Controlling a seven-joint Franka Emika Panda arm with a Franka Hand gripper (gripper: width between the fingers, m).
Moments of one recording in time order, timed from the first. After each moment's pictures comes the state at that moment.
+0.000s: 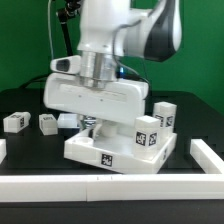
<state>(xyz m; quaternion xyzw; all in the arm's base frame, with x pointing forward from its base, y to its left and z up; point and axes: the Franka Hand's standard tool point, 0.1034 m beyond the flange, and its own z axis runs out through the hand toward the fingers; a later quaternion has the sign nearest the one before) 0.469 -0.062 0.018 0.98 -0.15 0.07 0.05</state>
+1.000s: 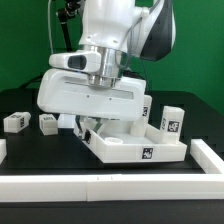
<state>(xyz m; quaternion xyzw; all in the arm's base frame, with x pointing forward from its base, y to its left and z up) 0.507 -0.053 0.029 0.97 0.22 0.07 0.10</state>
